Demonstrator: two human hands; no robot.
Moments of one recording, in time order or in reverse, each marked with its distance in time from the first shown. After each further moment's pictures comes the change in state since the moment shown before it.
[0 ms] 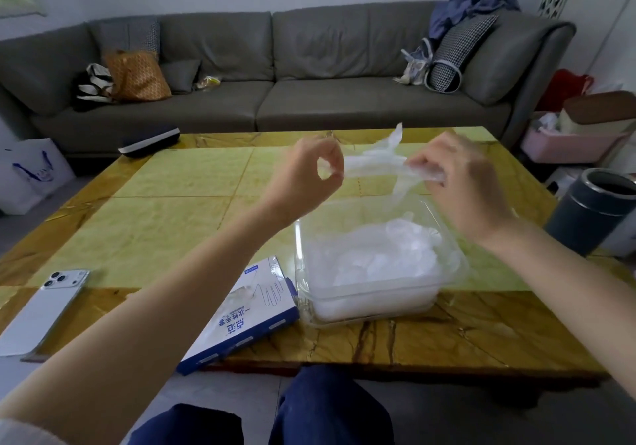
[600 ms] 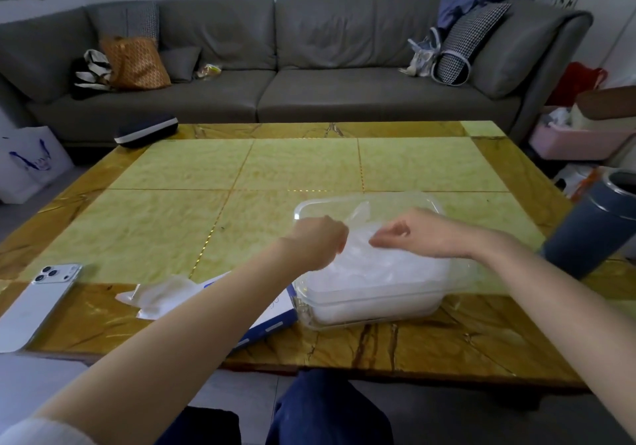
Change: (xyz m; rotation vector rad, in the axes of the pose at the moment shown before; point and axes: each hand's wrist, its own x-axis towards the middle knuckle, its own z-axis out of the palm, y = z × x) left_hand -0.034 -0.026 0.059 0.531 -0.757 -0.224; right_hand -0.012 -0.002 0.043 0.325 -1.069 0.457
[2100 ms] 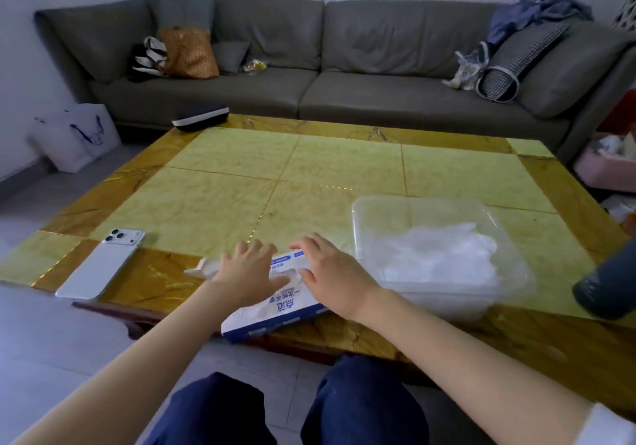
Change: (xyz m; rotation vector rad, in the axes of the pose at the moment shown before) left_hand -0.125 -0.112 0.055 -0.034 -0.060 -0.460; right_hand 0.045 -0.119 0.147 -0.239 0.292 -0.519
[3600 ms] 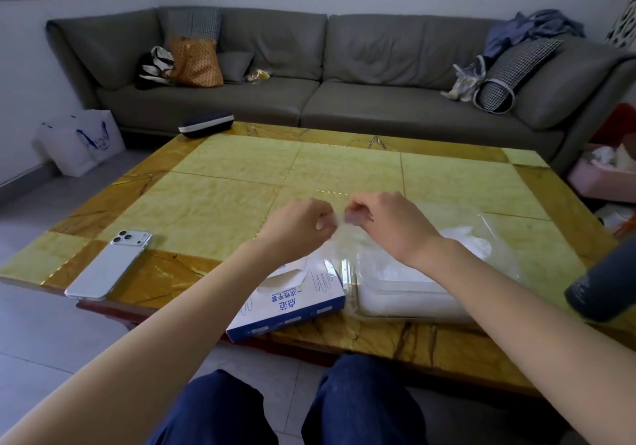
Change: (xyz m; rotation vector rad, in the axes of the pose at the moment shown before) left_hand 0.001 0.045 -0.069 -0.433 0.346 0.304; right_hand -0.001 0.018 -0.092 -0.062 0.163 0.136
